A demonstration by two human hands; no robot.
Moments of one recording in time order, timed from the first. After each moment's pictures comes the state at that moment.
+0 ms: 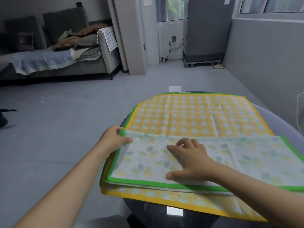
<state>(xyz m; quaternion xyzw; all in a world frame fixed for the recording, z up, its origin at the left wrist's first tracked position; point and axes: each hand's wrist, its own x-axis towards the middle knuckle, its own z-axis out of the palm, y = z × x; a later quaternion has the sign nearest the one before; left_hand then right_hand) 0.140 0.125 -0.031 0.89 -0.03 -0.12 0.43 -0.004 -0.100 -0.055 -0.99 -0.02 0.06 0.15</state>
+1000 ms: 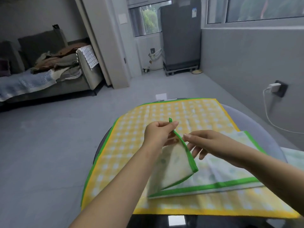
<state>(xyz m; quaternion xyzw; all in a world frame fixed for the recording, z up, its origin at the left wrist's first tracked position) 0.053 -0.057 0.008 0.68 -0.07 -0.23 0.69 -0.065 -0.174 0.017 -0.81 0.09 0.02 0.58</state>
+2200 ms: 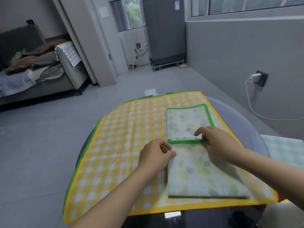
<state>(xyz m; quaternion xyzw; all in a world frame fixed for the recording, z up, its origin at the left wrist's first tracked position) 0.031 -0.053 -0.054 0.88 -0.28 -0.13 0.36 -0.073 -0.234 -0.049 -0.96 0.21 -0.08 0.18</state>
